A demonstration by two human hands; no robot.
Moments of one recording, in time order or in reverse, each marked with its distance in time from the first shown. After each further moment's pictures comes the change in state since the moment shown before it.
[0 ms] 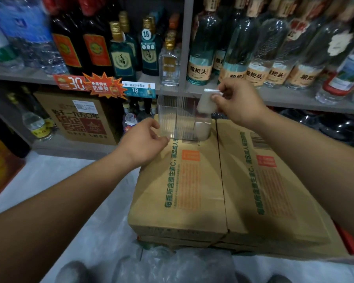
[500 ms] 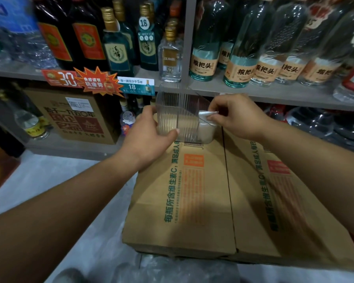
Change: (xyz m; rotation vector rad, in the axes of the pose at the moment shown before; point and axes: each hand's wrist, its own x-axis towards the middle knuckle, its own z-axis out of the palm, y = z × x) left_hand 0.028 -0.001 0.019 -0.019 0.134 0.084; right_hand 0.008 0.029 0.023 -0.237 -0.231 -0.182
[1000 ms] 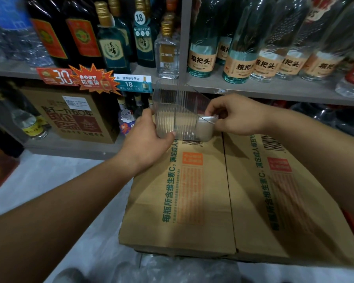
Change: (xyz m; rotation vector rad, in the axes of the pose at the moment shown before) left_hand 0.001 -0.012 0.011 0.046 -0.041 -0.004; right_hand 0.002 -0.004 -0.011 0.128 -0.300 0.123
